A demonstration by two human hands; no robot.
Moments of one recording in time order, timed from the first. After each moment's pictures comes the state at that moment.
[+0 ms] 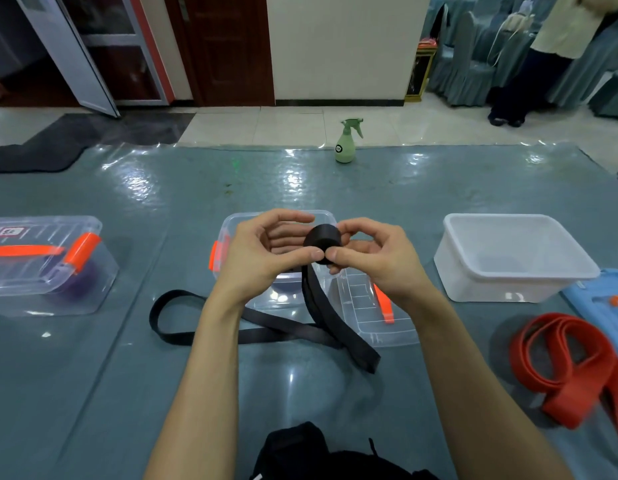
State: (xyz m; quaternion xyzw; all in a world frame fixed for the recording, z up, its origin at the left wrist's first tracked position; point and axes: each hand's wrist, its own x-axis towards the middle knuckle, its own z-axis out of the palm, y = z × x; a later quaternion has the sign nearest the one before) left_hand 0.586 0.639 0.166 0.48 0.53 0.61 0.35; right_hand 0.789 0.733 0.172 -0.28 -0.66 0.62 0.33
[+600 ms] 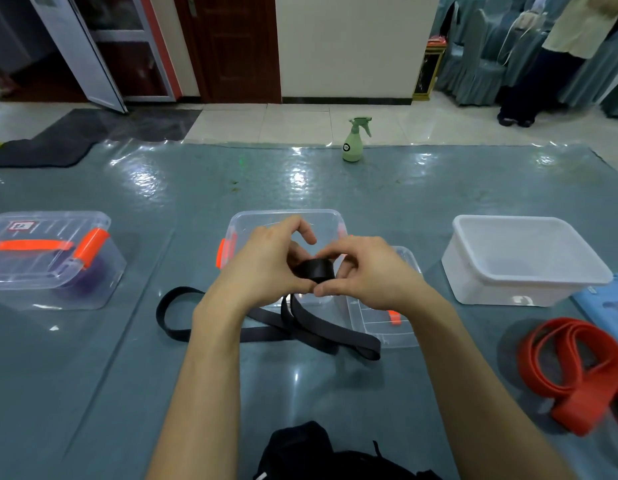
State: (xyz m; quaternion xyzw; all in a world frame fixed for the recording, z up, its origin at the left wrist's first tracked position) left_hand 0.582 0.627 0.184 0.58 0.69 0.35 0.26; right_hand 0.774 0.728 0.179 -0.33 -0.84 0.41 0.13
